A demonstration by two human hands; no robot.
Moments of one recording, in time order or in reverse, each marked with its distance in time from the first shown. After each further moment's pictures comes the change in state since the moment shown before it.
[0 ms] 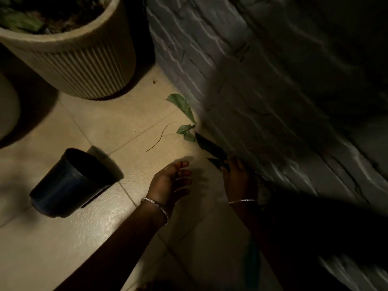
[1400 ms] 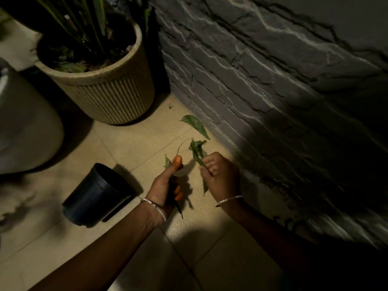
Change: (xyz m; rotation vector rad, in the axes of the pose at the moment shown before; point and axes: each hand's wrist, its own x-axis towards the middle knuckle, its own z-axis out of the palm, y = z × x) left_hand 0.020 0.008 -0.040 -0.021 -0.219 0.208; right_hand 0.014 -0.093 -0.030 0.731 0.023 -0.074
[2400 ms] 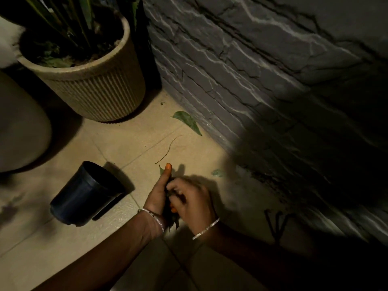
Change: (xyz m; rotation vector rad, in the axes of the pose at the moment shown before) left_hand -0.005 -0.031 0.004 -0.060 0.062 -0.138; right_hand -0.067 -0.027 0.019 0.126 -0.172 -0.202
